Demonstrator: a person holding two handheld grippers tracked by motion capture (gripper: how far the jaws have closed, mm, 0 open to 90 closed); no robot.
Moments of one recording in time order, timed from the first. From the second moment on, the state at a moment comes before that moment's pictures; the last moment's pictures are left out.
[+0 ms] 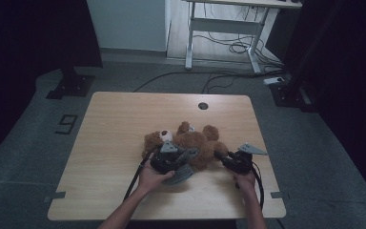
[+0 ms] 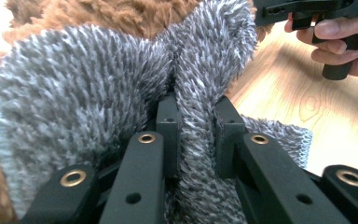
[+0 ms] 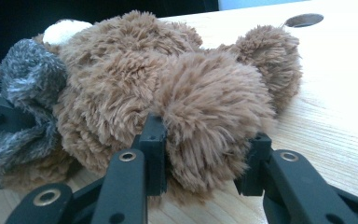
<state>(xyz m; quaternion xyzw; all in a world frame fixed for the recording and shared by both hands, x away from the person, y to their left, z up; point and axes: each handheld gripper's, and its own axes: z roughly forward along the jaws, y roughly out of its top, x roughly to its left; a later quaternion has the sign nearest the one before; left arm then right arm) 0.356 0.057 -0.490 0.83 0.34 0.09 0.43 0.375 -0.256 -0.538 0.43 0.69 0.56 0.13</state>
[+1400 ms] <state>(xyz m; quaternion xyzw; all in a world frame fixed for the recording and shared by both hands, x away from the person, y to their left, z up) 0.369 0.070 -0.475 0.82 0.35 0.11 0.43 0.376 -0.258 -0.540 0.43 0.69 0.57 0.12</state>
